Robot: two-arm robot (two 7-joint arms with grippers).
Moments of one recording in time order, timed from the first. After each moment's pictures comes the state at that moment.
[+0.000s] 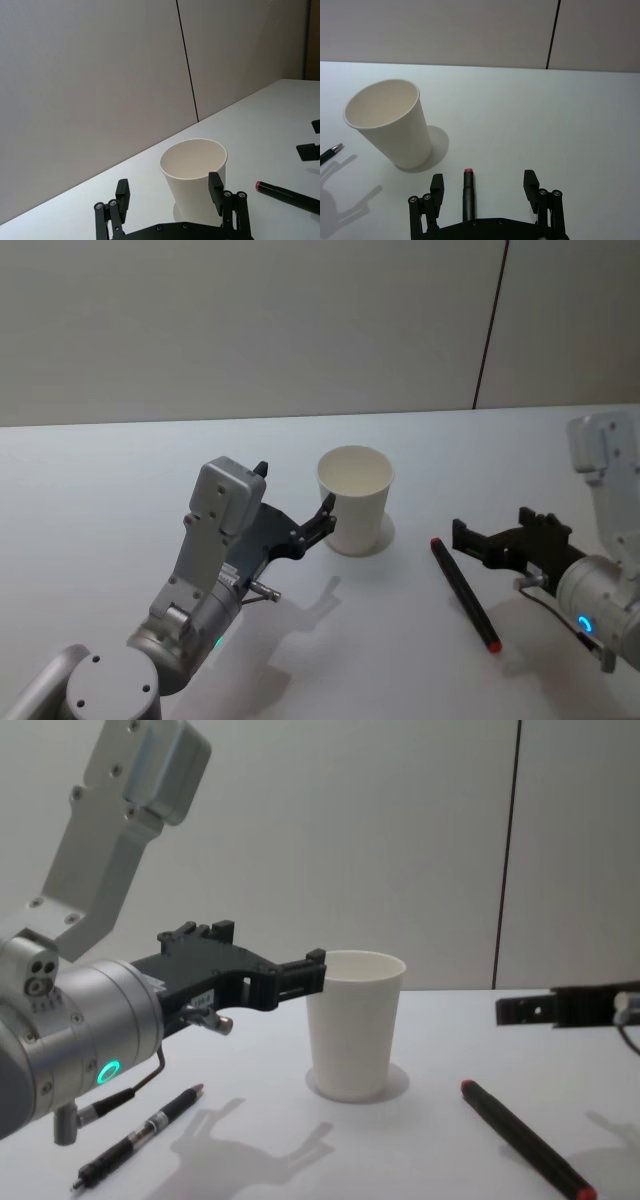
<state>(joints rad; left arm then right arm) -0.24 0.38 0.45 -1.63 -0.20 0.01 -0.01 0.16 0.21 -0.23 -1.80 0.30 0.62 0.00</state>
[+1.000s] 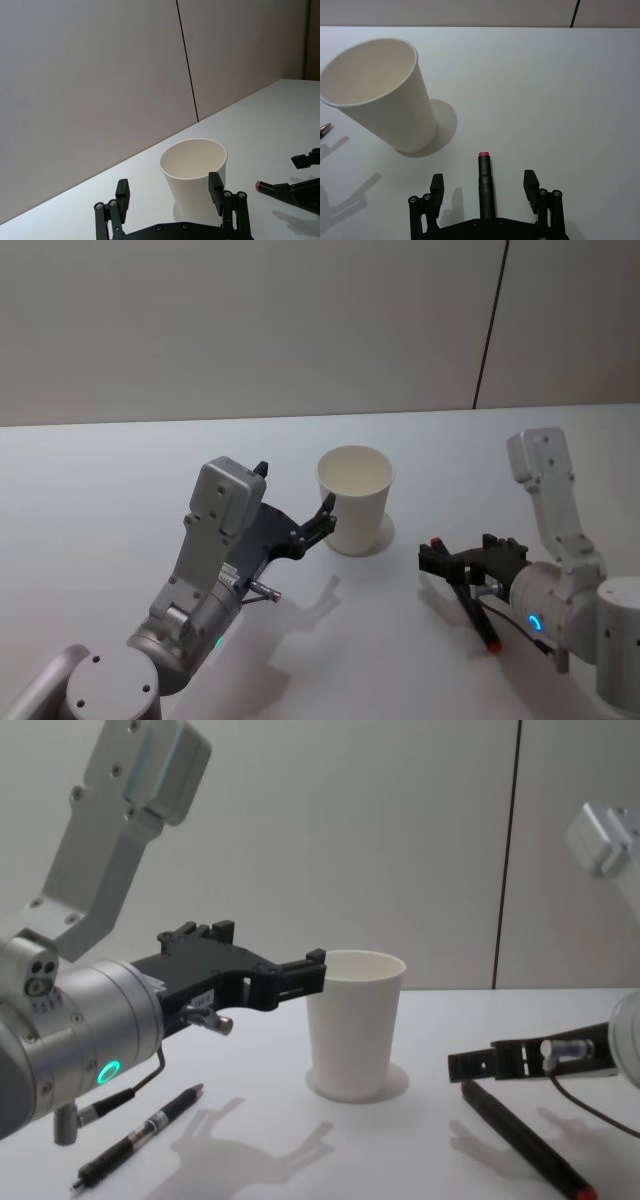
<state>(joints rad) -0.24 0.38 0.45 -1.63 -0.20 0.01 -0.01 0.25 0.12 -0.27 -1.64 0.26 0.72 0.00</state>
